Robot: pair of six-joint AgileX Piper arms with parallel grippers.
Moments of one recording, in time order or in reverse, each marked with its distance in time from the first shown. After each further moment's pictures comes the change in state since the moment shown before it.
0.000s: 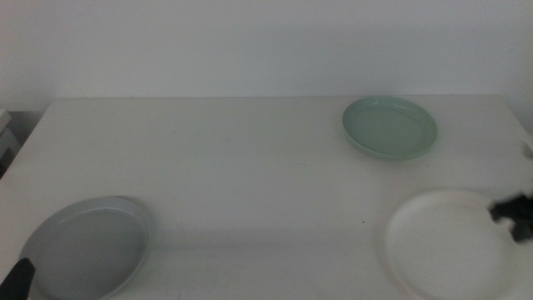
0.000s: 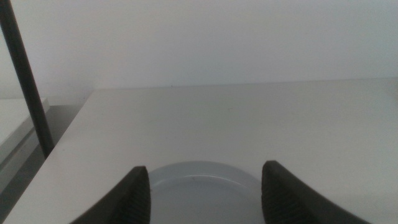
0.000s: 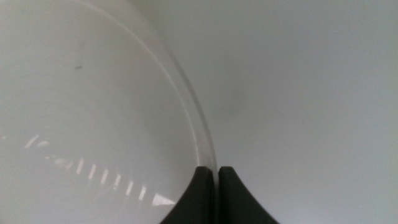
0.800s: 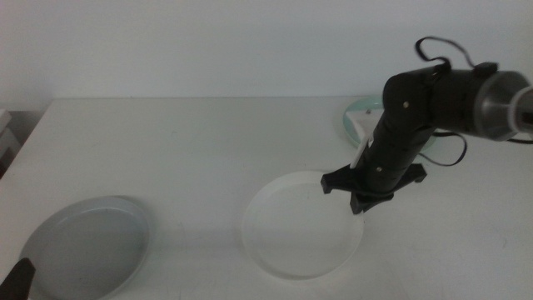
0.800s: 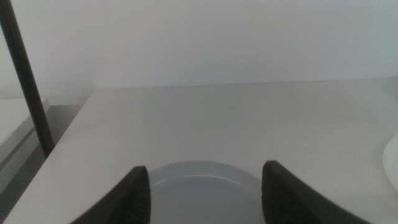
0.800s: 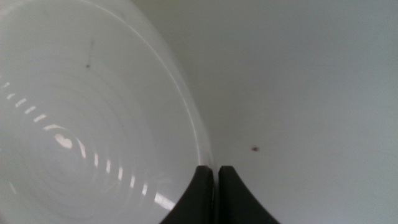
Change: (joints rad) left arm 0.000 0.000 0.000 0.000 0.000 0.000; right arm 0.546 0.332 -0.444 0.054 0.075 0.362
